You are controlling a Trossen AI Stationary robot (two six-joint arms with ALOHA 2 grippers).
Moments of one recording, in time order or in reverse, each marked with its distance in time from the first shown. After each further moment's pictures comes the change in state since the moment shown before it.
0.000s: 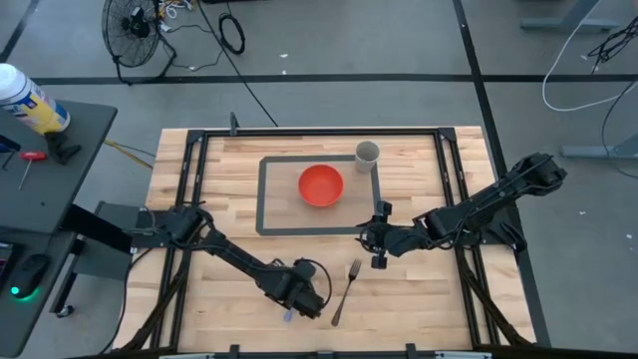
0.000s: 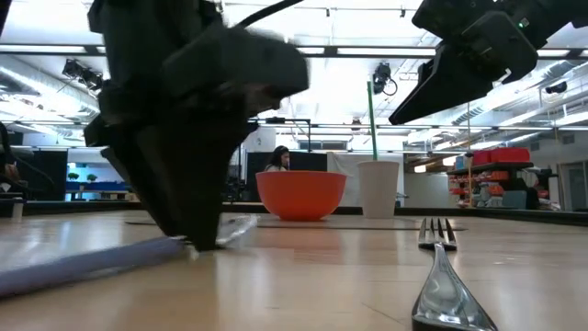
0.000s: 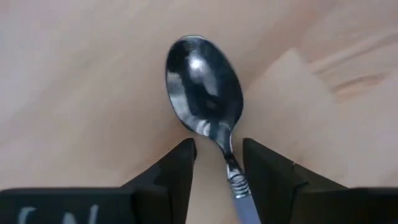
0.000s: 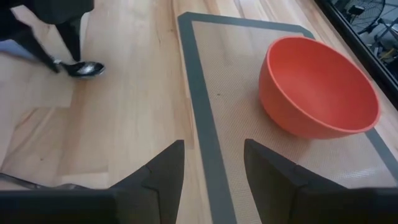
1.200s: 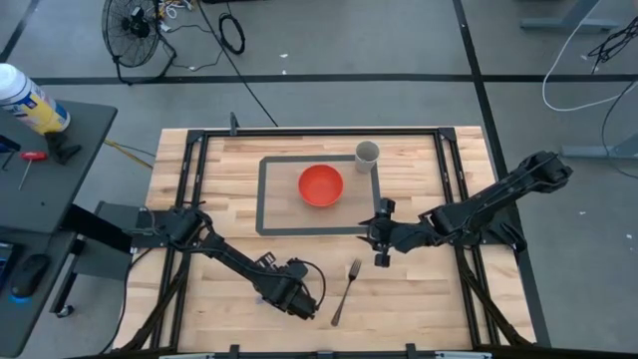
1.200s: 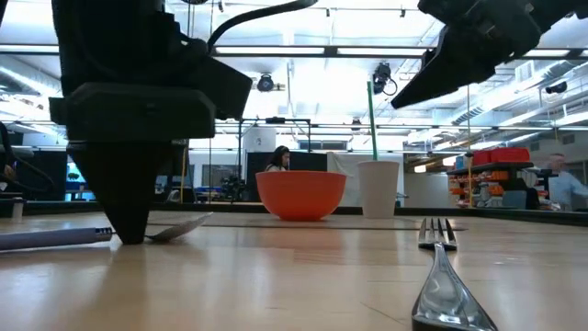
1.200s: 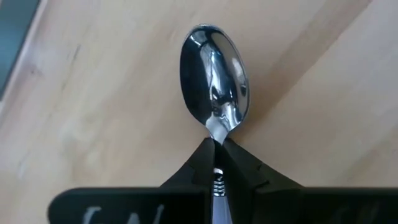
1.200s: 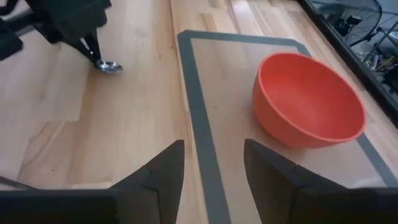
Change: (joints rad) left arm -0.027 0.000 -0.005 -0.196 -0.020 0.128; right arm 0.002 -0.074 0.000 -0.019 0.000 -0.013
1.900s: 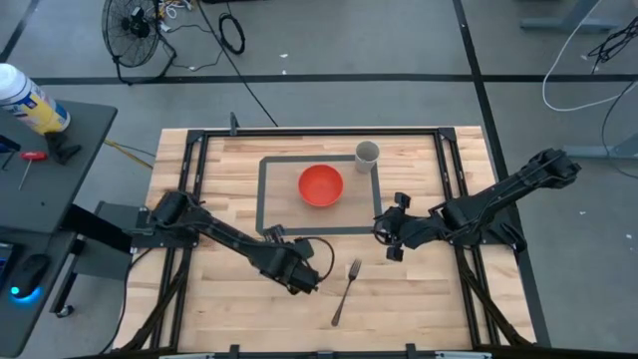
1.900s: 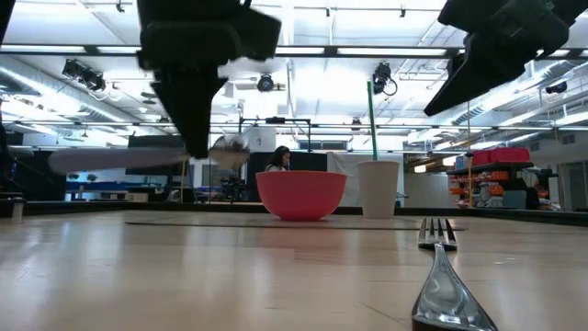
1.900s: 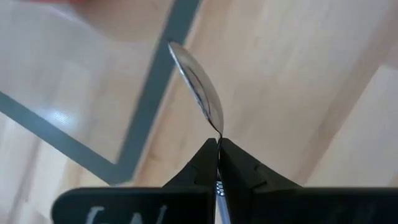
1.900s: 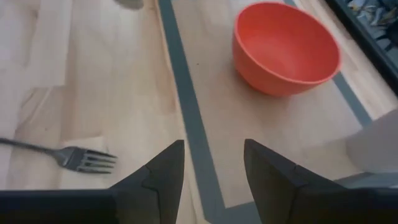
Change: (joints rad) left arm 0.118 -0.167 0.002 -0.066 -0.150 0.371; right arm 0.000 -0.134 0.001 -0.291 -0.017 0.155
